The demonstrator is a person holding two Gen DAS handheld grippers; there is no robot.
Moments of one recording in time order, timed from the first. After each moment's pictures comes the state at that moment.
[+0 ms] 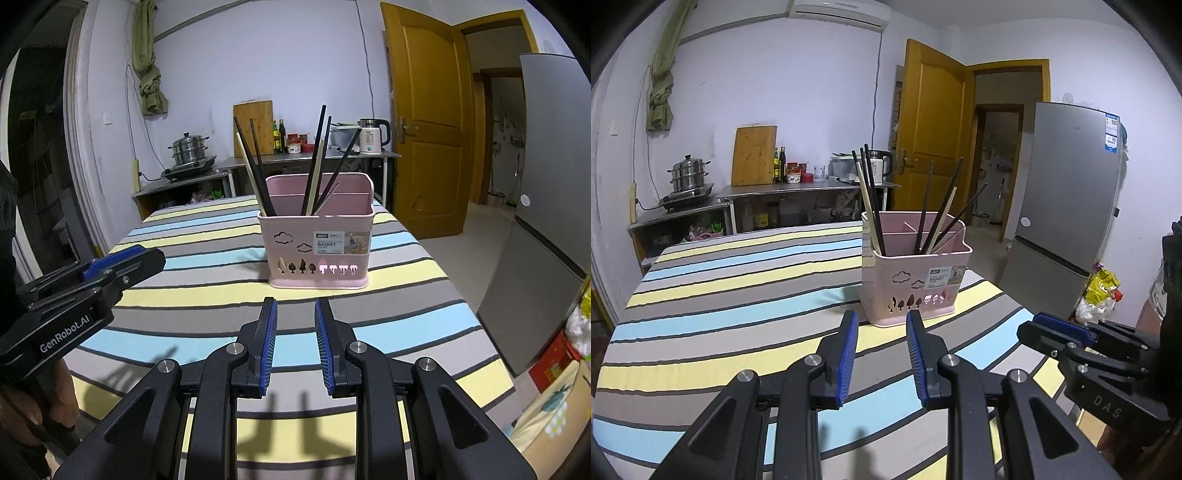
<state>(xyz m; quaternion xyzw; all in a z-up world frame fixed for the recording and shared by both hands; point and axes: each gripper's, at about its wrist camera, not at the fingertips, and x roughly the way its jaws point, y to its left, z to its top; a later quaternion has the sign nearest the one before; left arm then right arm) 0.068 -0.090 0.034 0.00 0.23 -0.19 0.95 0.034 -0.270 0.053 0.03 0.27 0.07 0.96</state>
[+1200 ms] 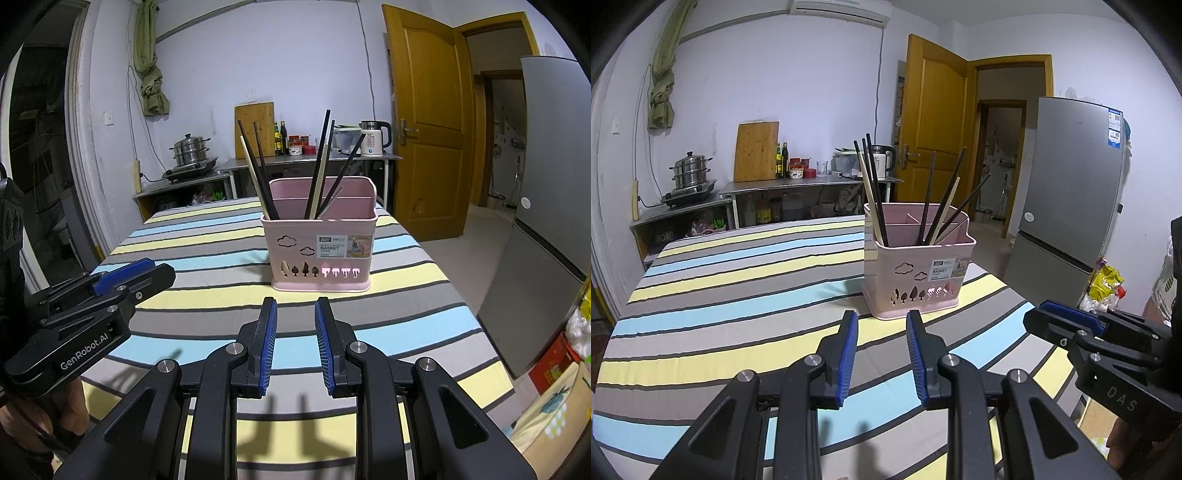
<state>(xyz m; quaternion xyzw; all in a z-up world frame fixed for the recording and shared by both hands) 0.072 -0.092 0.027 0.00 0.23 -0.19 0.95 0.031 -0.265 0.055 0.03 0.27 0.07 0.96</state>
